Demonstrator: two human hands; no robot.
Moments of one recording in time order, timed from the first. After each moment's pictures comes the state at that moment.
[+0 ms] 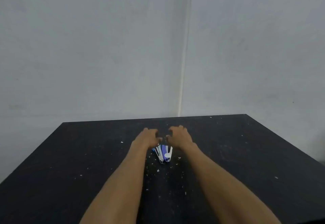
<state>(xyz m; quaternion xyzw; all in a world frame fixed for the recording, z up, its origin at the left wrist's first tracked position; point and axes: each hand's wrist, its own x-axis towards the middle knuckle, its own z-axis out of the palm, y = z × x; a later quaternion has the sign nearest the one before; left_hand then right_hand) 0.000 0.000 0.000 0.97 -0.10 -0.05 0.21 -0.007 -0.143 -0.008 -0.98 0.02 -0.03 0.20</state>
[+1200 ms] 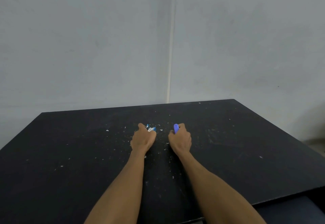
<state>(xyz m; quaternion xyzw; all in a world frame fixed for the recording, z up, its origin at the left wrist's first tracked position) -0.016 -0.038 -0.063 0.91 0.06 0.01 0.40 -0.027 -0.175 -0.088 -0.88 0.18 -0.20 0.40</state>
